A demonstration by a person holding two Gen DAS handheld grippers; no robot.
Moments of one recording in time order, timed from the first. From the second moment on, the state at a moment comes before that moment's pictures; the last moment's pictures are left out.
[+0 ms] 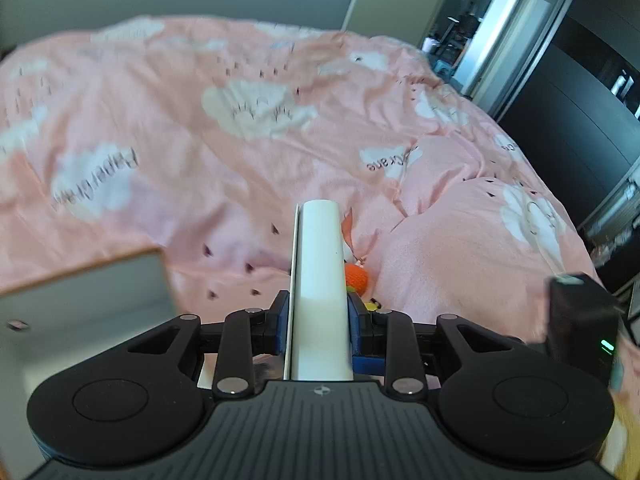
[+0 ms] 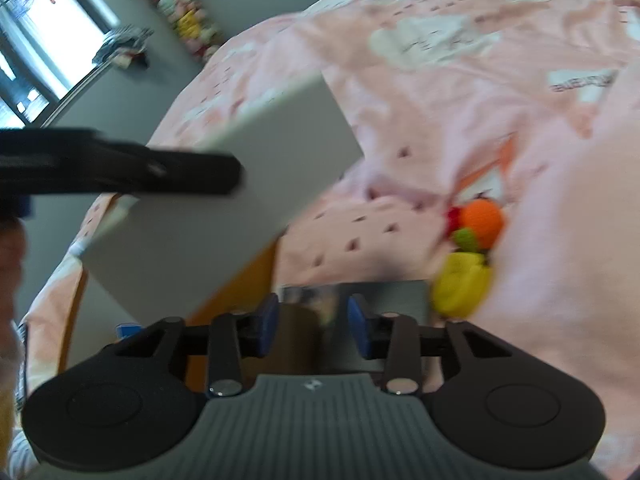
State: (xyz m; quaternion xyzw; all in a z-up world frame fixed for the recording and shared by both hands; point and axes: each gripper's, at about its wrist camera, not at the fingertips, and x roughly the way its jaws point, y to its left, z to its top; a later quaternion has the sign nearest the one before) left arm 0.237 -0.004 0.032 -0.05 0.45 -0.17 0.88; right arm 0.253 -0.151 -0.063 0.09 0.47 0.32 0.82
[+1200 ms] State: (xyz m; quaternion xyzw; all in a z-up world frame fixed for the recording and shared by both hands) left arm 0.147 0.071 -0.082 0.52 0.37 -0.24 0.74; right arm 0.252 -0.137 -0.159 0.31 0.69 0.15 0.63
